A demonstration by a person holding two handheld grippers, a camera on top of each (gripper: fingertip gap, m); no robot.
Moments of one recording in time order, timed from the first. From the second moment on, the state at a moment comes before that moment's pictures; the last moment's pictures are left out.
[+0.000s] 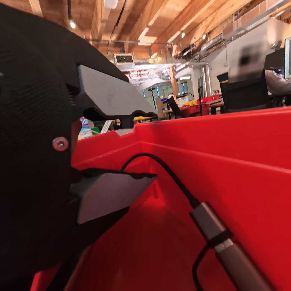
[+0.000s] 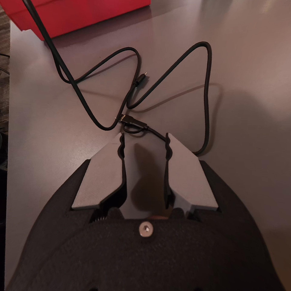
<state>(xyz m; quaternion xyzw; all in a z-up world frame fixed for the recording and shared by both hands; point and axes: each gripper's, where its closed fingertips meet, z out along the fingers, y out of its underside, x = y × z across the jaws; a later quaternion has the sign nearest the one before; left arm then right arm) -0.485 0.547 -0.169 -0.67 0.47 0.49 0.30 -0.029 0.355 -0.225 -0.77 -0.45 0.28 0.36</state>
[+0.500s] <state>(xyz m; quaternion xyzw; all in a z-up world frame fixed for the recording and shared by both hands) -0.495 0.559 -0.133 -0.67 0.46 0.49 0.32 -0.033 0.350 -0.227 -0.76 -0.46 0.29 0.35</state>
